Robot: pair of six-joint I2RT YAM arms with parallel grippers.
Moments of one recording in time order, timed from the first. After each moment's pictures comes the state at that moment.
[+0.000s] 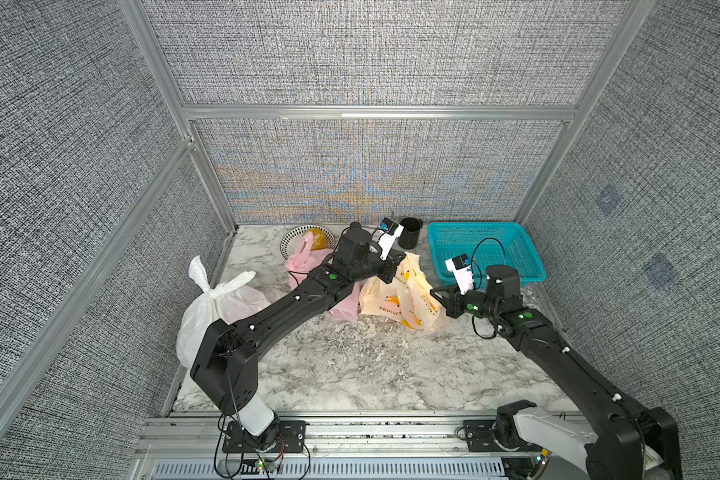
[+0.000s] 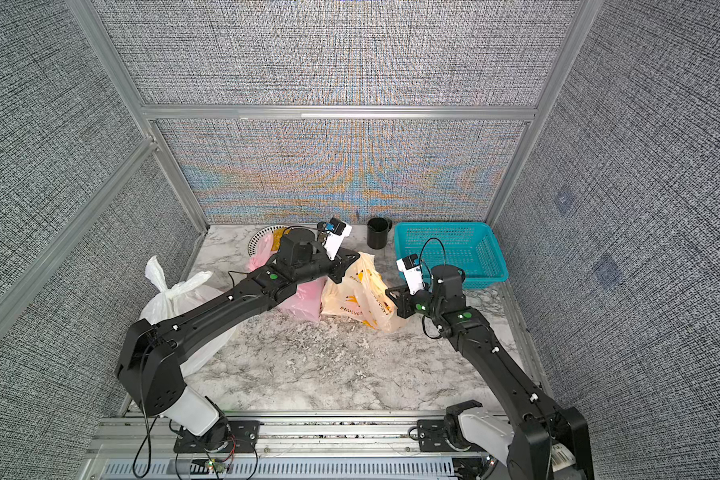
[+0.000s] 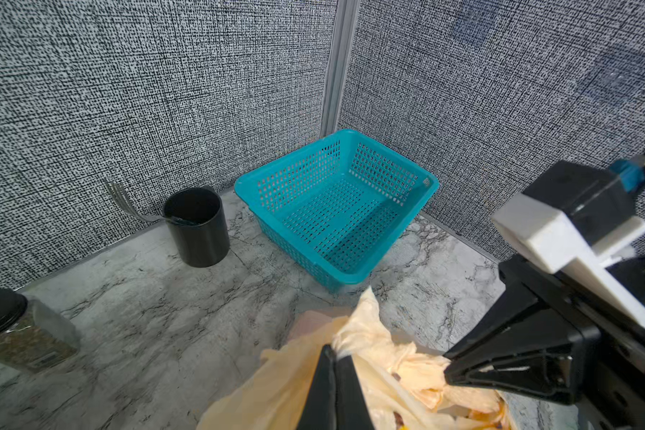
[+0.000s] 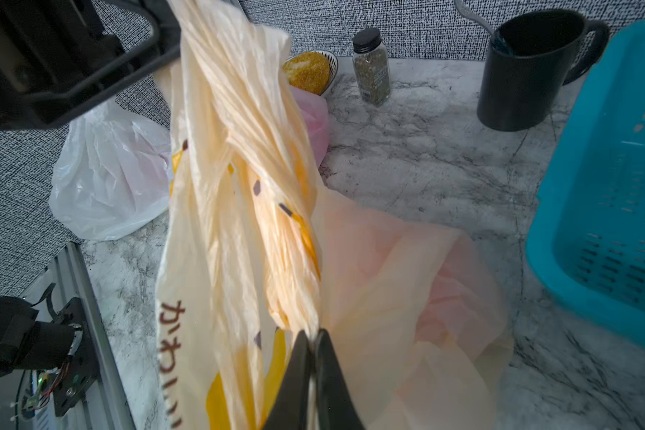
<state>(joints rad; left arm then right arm) -0.72 1.62 1.32 -0.03 0.28 -0.10 0.25 1.07 0.75 -0.22 -0.55 0.10</state>
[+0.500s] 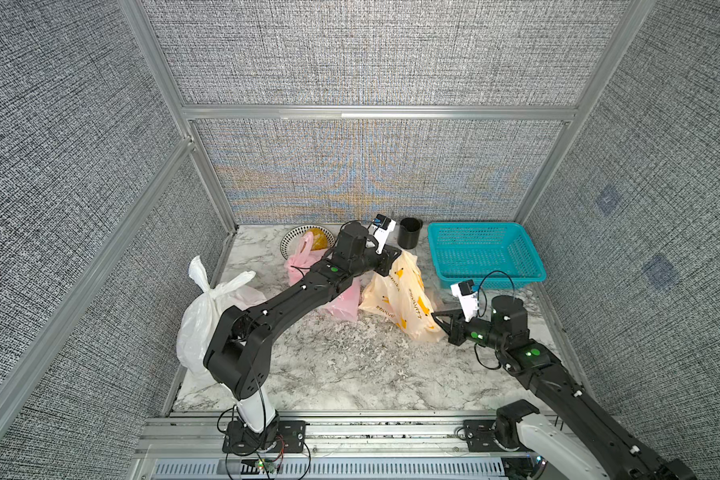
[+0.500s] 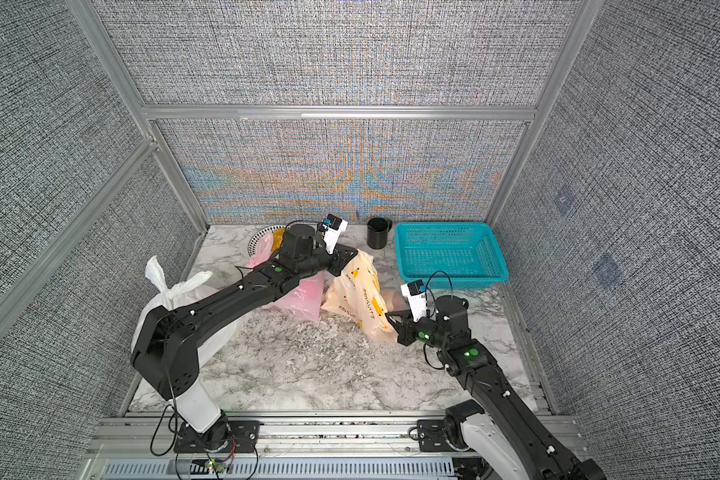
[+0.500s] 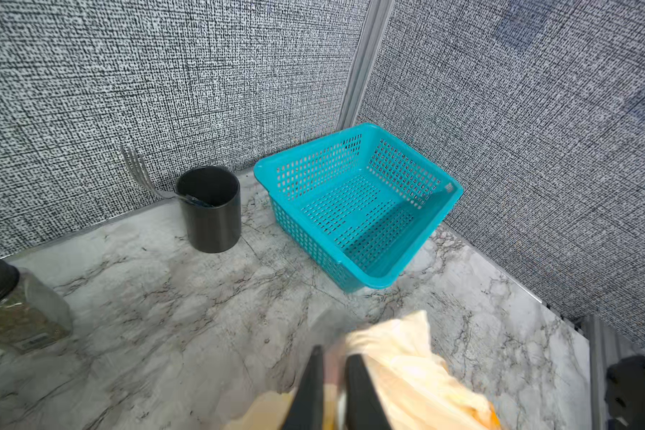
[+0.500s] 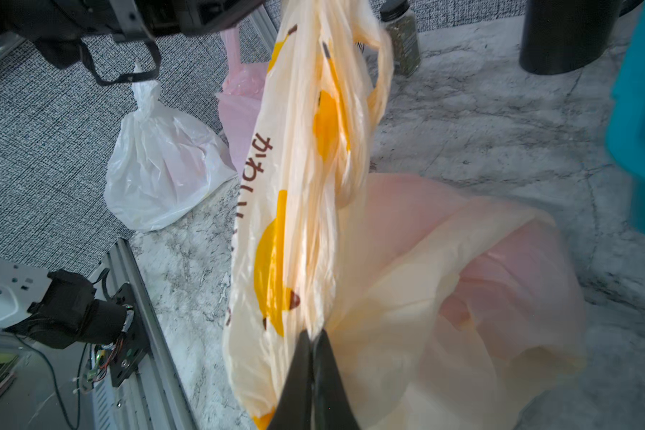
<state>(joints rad) -0.65 1.72 1.35 0.03 0.34 -0.19 0.34 0.82 0.50 -0.14 -0.55 0.26</state>
